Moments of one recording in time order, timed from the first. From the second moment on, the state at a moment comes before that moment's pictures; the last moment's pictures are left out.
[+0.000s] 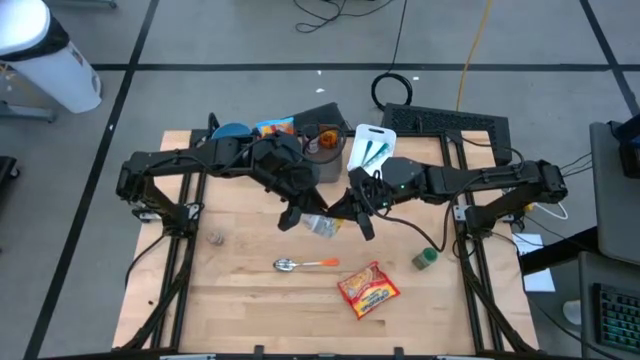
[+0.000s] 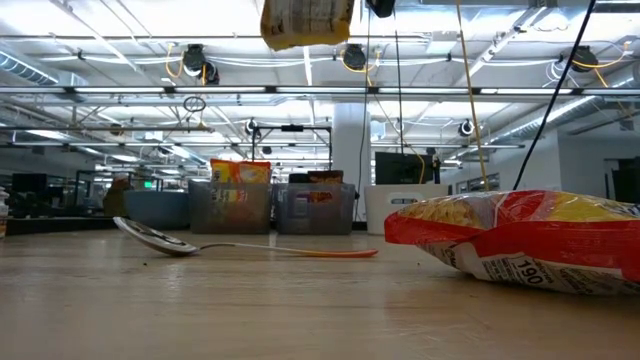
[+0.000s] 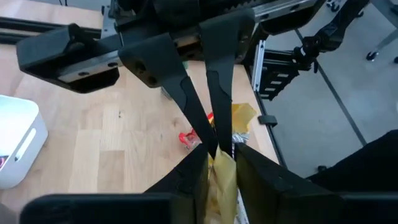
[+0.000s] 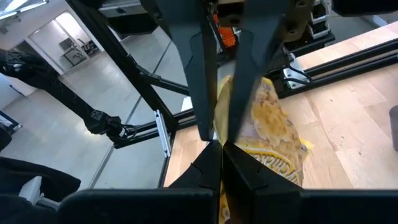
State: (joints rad) left arm 0.05 1.60 1.77 -0.77 0.37 -0.09; right arm 0.04 1.38 1.23 -0.05 -0.21 0.44
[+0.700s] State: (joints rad) left arm 0.06 1.58 1.77 -0.86 0.39 -0.09; right arm 0.04 1.38 1.23 -0.05 -0.21 0.44
